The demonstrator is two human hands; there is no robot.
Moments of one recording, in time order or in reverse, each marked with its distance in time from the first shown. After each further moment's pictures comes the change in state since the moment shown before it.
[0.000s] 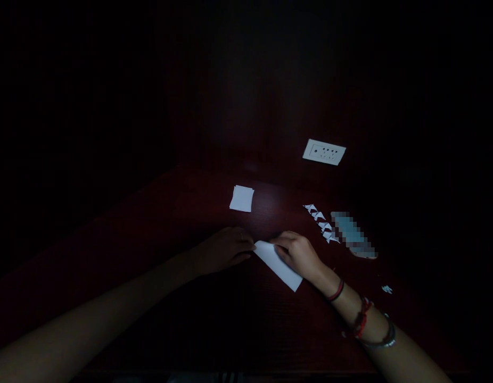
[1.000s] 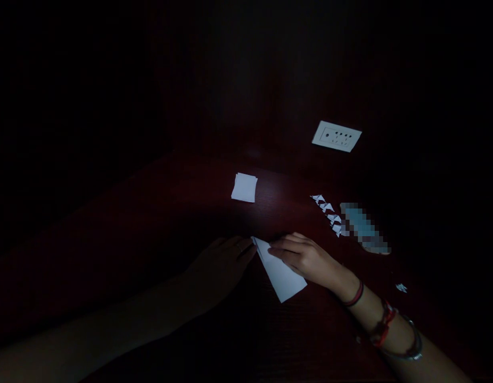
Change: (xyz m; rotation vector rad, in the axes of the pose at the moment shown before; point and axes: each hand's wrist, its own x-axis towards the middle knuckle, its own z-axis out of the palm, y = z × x) left_hand -0.027 0.033 0.010 0.275 -0.085 -0.224; right_hand -0.003 0.004 0.006 -0.123 -0.108 -0.394
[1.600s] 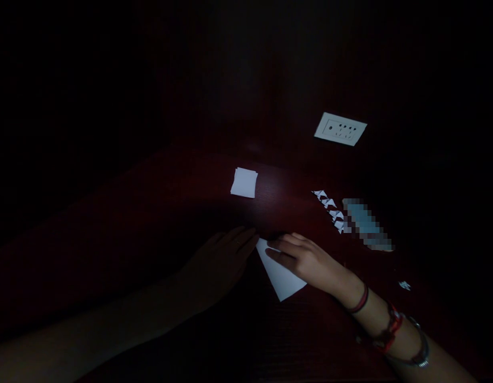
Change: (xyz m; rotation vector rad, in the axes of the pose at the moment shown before) left_hand 0.002 0.002 -0.002 -0.003 0.082 -0.022; right_hand 0.006 -0.014 -0.006 -0.091 -0.081 0.036
